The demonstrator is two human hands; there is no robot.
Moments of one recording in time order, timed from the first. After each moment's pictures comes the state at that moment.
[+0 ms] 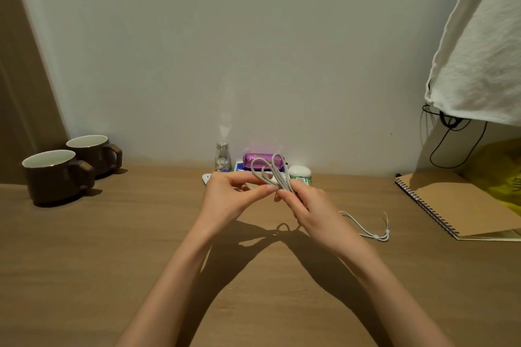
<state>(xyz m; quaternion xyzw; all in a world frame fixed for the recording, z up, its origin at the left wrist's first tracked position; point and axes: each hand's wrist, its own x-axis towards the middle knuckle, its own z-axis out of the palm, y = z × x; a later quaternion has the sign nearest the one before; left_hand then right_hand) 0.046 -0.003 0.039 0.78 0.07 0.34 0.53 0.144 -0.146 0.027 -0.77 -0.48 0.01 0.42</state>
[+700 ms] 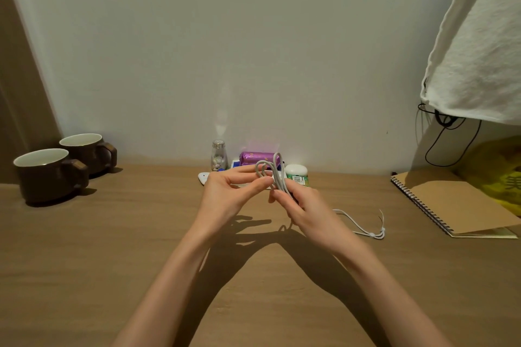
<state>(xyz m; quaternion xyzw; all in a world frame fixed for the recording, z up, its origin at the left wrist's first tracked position) 0.049 -0.004 0.036 0.73 0.05 0.34 0.59 0.138 -0.147 0.030 -0.76 -0.50 0.02 0.42</state>
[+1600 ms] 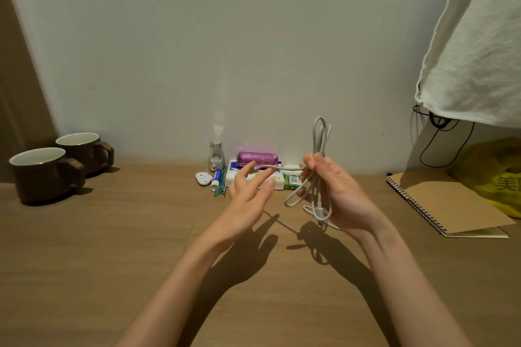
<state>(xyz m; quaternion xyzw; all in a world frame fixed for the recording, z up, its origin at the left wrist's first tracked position) 0.064 -0.023 0.021 0.82 0.09 0.20 0.52 0.152 -0.173 0.063 -0.51 -0.34 0.28 0.73</state>
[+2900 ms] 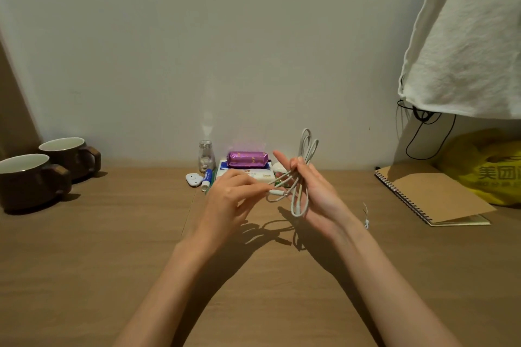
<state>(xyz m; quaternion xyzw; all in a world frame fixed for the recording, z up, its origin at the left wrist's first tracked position) 0.068 -0.004 0.010 0.87 -0.10 0.46 0.17 0.154 -0.155 0.044 -0.42 -0.23 0.33 0.81</state>
